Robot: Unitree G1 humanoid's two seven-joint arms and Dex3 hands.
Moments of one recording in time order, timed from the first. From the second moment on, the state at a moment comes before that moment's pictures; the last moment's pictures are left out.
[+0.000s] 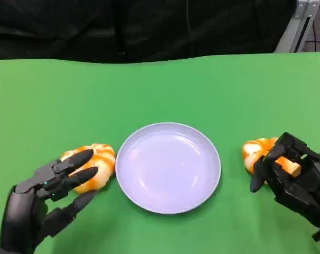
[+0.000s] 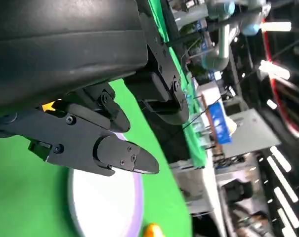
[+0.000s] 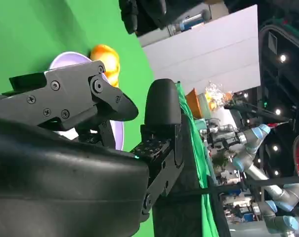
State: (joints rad) left arm 0.06 0.04 0.15 0.31 -0.06 -0.73 -0.24; right arm -0.13 -0.01 -0.20 0.39 0.48 -0.20 0.74
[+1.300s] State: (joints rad) left arm 0.07 0.21 0.06 0.11 0.56 -0.62 0.15; right arm -0.12 -0.01 -0.19 0.37 0.48 -0.20 0.74
